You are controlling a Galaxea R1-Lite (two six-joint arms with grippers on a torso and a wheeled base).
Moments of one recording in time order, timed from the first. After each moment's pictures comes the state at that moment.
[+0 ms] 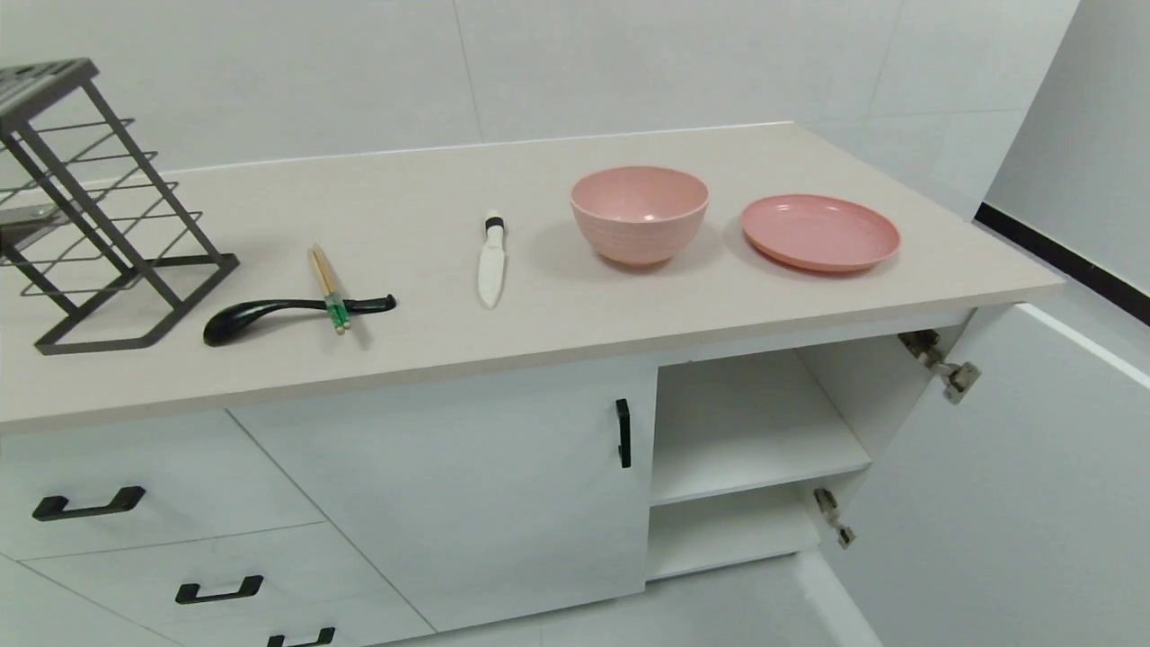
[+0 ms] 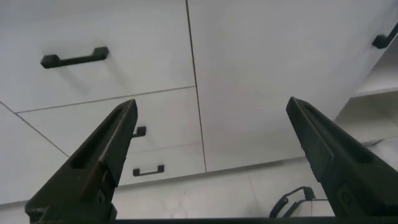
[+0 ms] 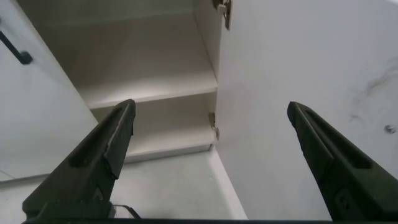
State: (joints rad) left arm 0.00 0.00 0.00 0.00 0.03 0.05; right arm 0.00 0.00 0.00 0.00 -0.01 0.01
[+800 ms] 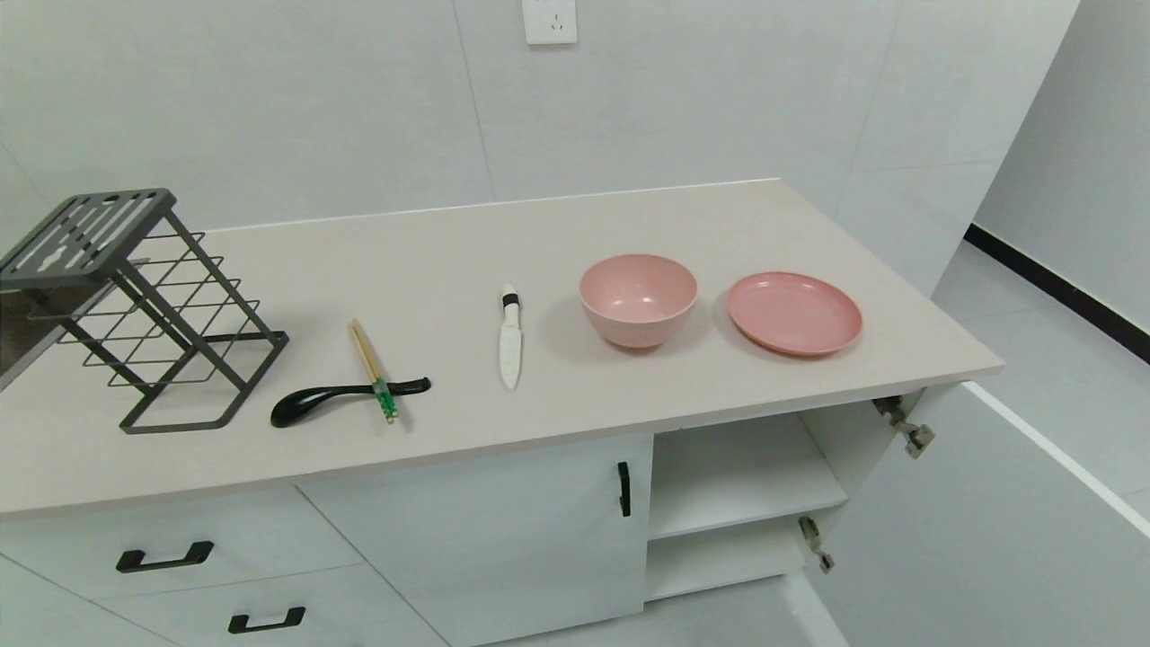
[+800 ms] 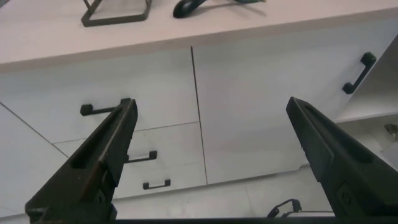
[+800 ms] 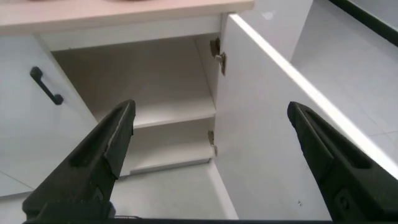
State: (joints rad) left arm 0.00 0.00 0.00 0.00 0.03 0.05; right arm 0.00 0.00 0.00 0.00 -0.01 0.01
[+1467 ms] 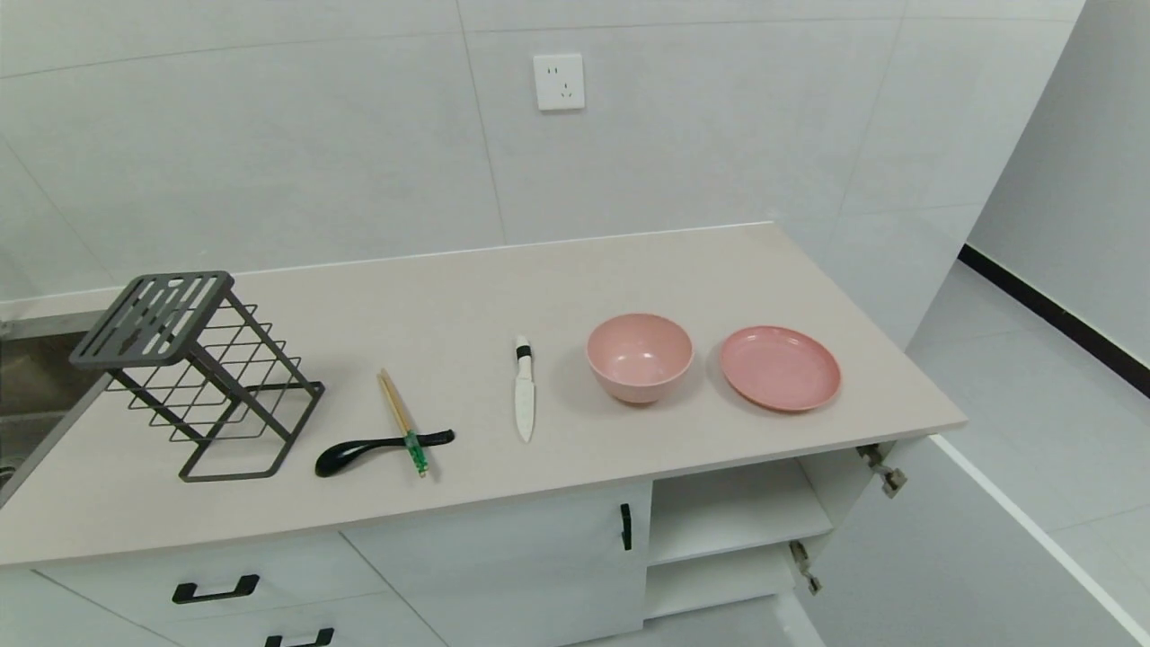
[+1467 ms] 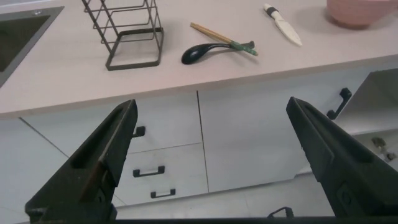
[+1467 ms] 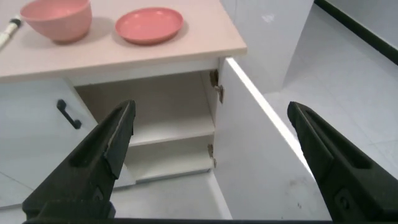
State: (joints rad) left arm 0.00 0.00 0.00 0.00 0.03 0.05; right arm 0.00 0.00 0.00 0.00 -0.01 0.01
